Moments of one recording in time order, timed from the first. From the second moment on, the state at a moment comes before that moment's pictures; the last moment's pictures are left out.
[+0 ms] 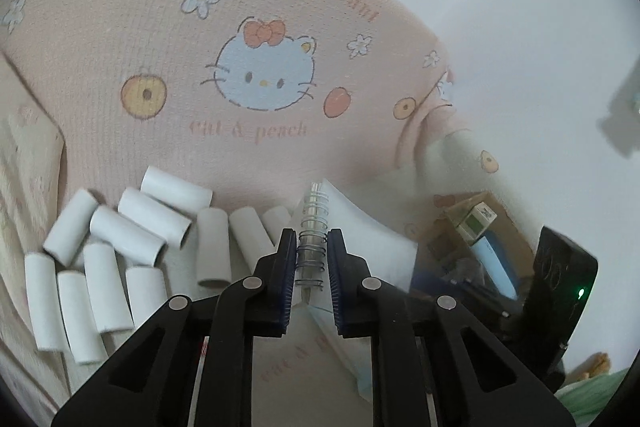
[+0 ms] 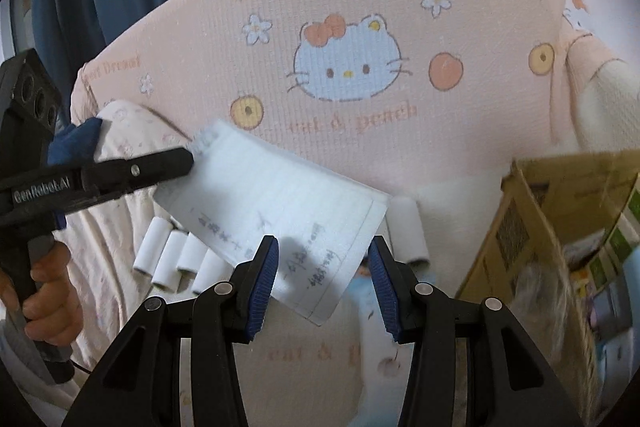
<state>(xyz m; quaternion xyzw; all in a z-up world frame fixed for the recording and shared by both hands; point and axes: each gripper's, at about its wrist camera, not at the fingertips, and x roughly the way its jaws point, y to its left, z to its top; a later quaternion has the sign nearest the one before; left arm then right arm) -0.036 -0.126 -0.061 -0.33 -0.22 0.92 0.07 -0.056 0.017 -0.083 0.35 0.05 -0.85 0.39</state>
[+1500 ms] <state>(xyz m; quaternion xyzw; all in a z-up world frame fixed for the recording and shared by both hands) 0.001 -0.288 -0.172 -0.41 -0.31 0.85 -0.10 -0.049 -0.131 -0.223 0.48 0.00 -0.70 0.52</state>
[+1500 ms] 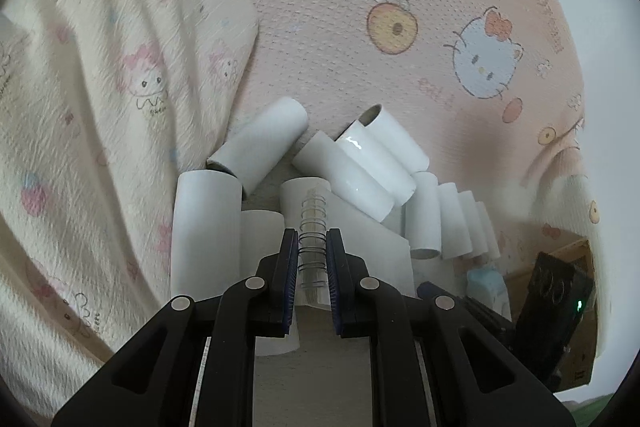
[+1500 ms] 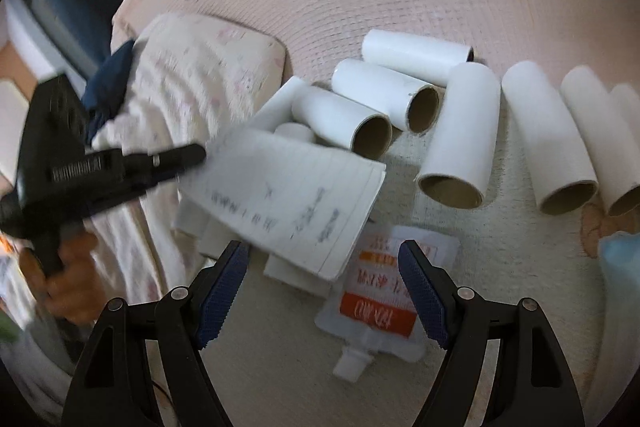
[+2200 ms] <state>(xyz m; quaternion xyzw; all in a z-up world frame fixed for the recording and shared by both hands) -0.008 -0.291 -0.192 -0.44 -0.33 0.83 -0.08 -0.076 -0.168 -0.238 0.56 -0.05 -0.65 0.51</state>
